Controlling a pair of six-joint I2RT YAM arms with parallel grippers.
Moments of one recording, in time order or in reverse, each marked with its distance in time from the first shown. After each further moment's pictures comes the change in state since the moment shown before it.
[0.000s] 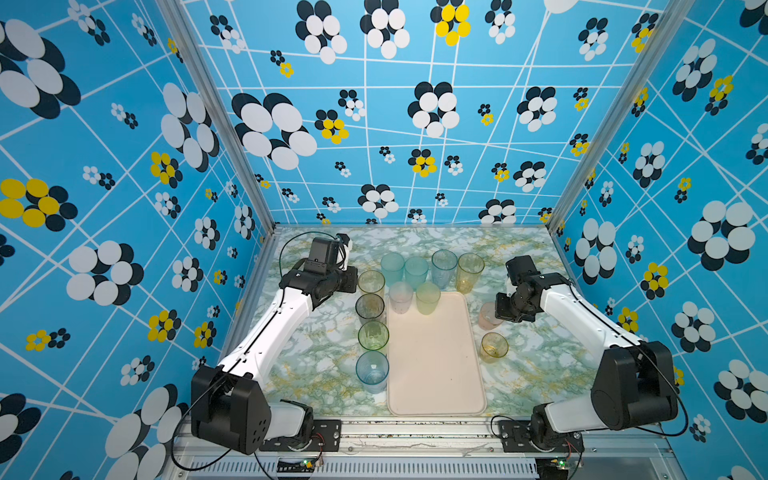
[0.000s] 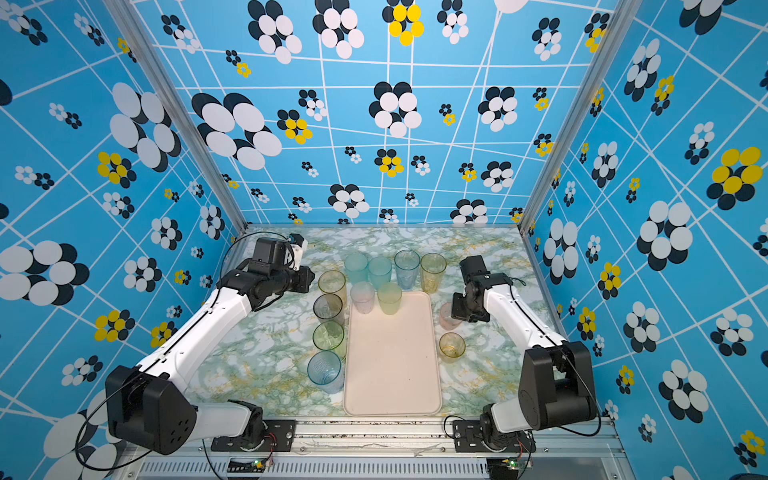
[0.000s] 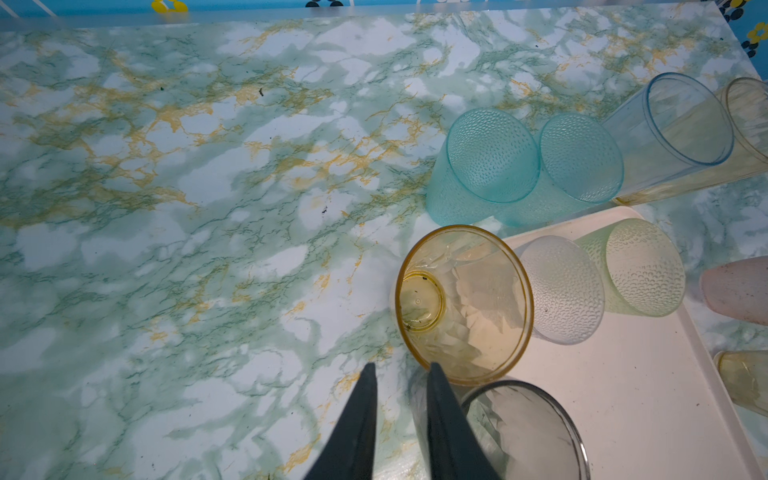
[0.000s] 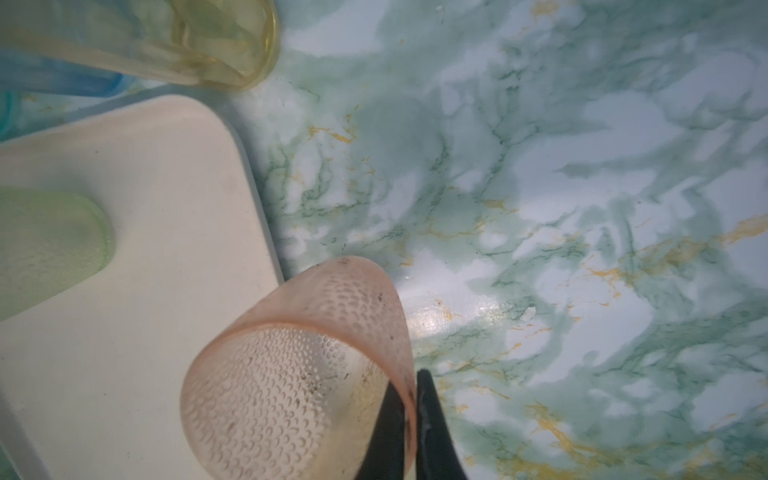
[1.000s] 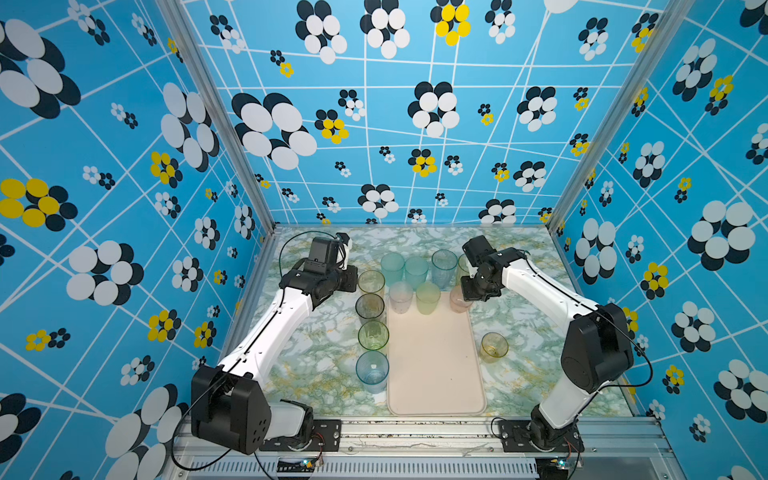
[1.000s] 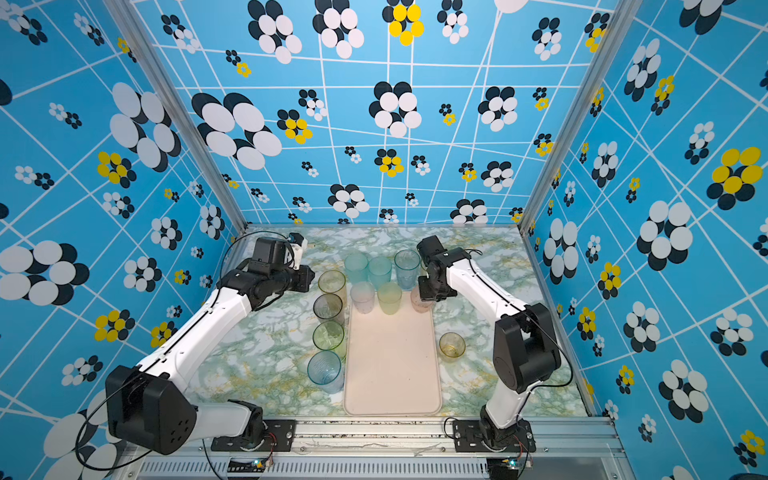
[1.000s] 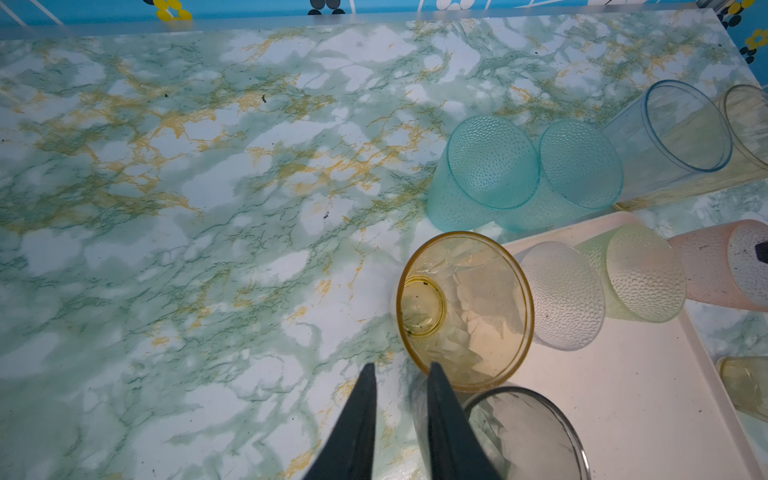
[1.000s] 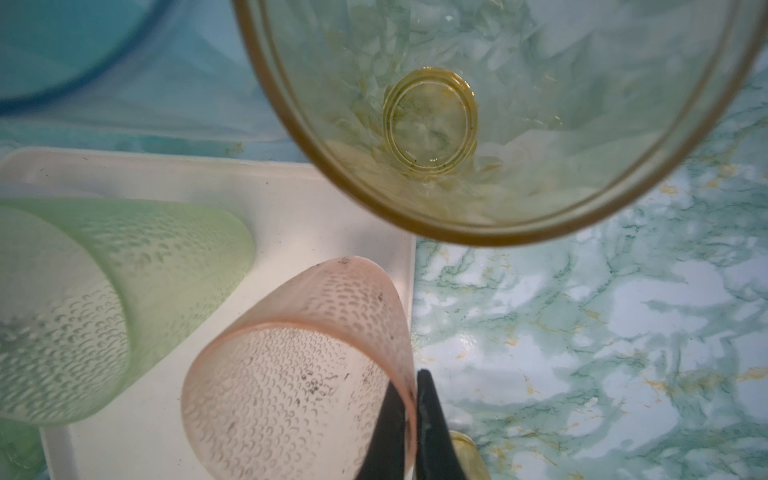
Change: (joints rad) left arm 0.003 0.000 -0.002 0.014 -0.004 0.000; right arm 0.239 0.289 0.340 -0.068 0.071 -0.032
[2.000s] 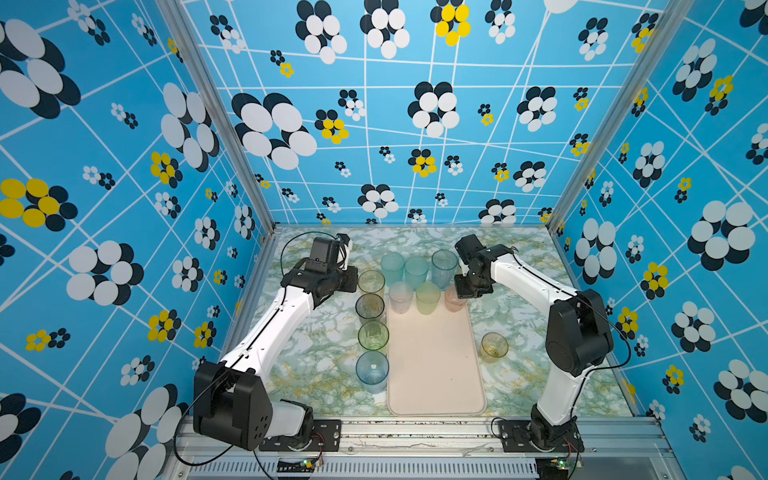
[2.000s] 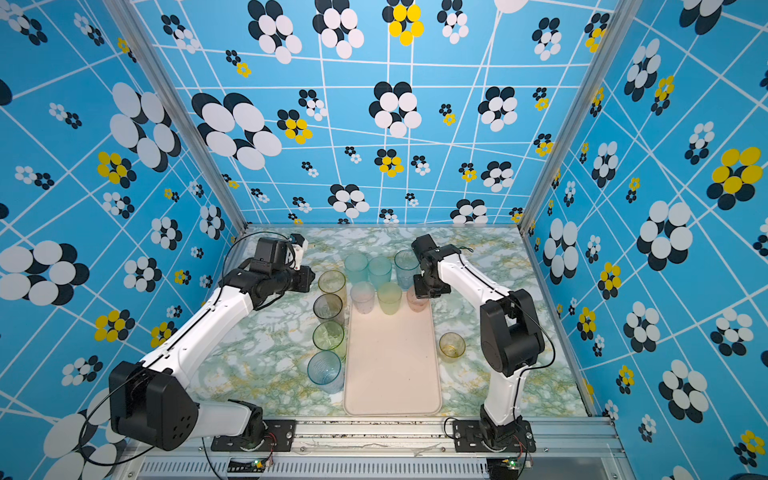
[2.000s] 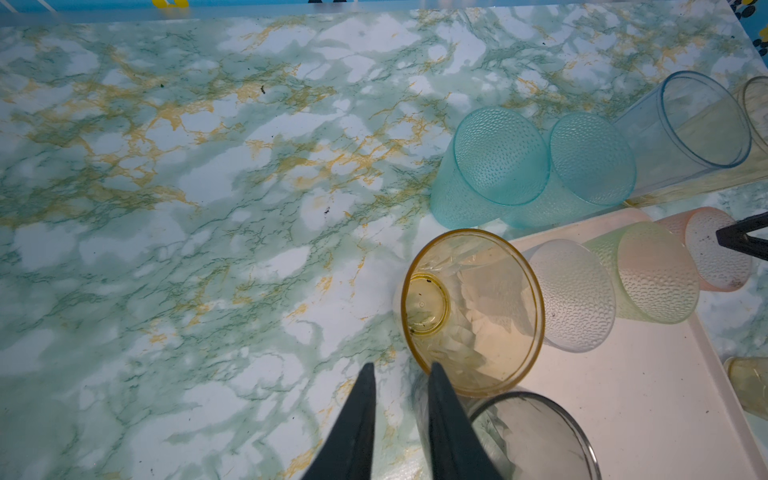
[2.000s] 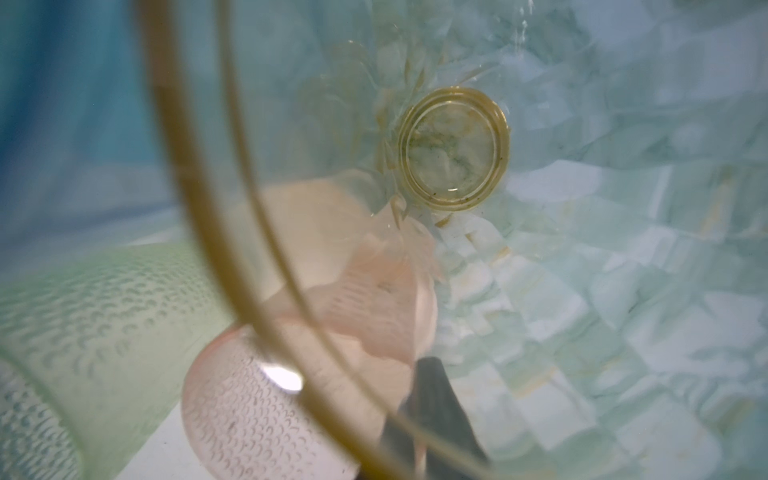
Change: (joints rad) left arm 0.001 0.019 0.000 0.000 0.000 0.000; right arm 0.000 0.124 0.068 0.022 -0.011 -0.014
